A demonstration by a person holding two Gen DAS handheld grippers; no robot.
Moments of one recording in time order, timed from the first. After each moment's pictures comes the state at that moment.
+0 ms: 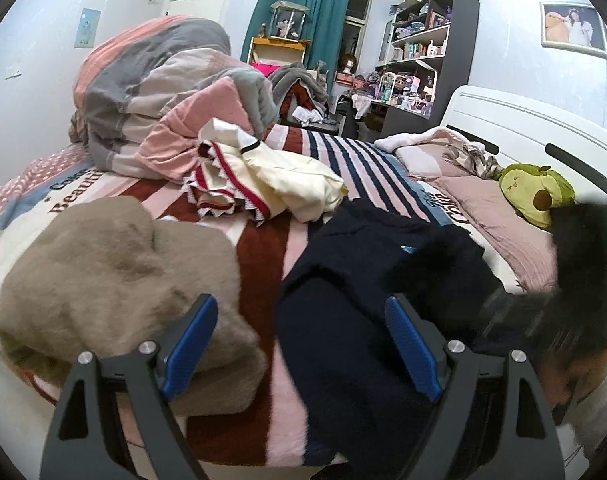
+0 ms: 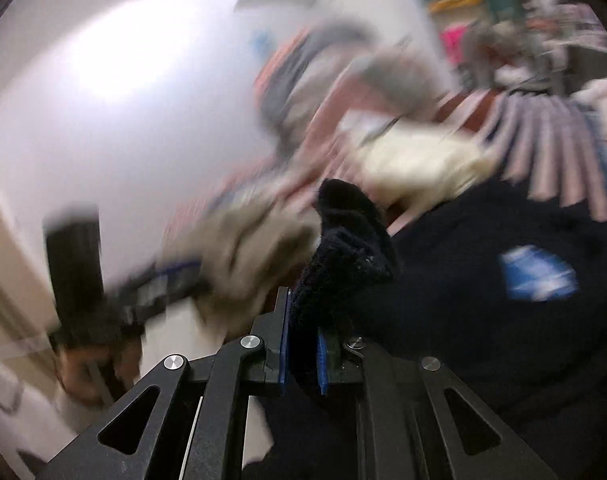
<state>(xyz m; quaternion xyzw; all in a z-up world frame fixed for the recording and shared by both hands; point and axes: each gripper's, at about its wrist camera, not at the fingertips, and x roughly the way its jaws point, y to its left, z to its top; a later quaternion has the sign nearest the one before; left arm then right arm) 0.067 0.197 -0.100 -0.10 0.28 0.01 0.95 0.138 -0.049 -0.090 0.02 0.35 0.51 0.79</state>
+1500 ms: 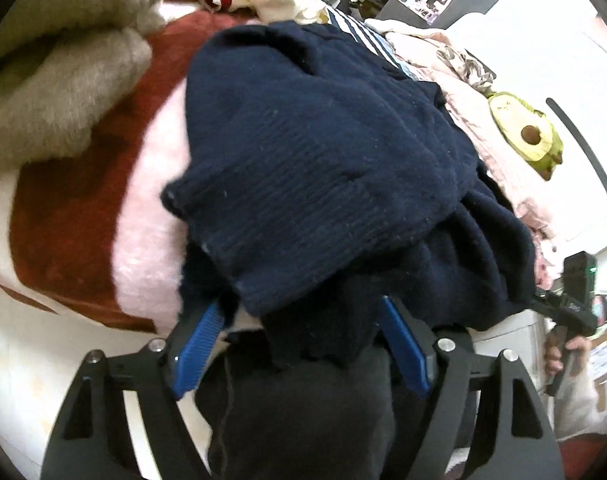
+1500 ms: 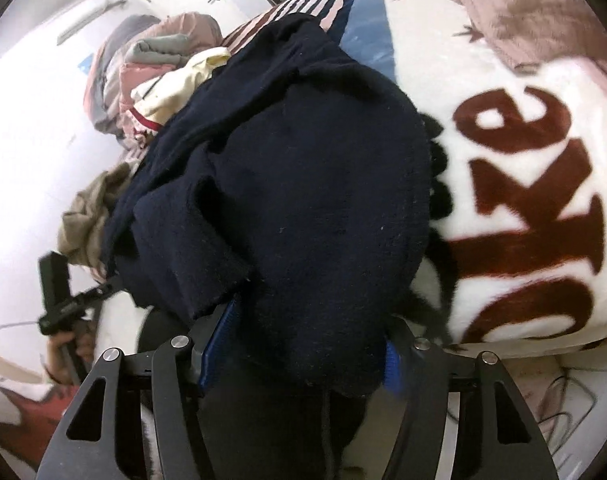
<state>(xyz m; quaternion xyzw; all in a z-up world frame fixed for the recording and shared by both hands) 0.066 0.131 -0.244 -0.22 0.49 -0.10 0.84 0.116 -0.309 -0.219 0.17 0.52 0.27 0.79</state>
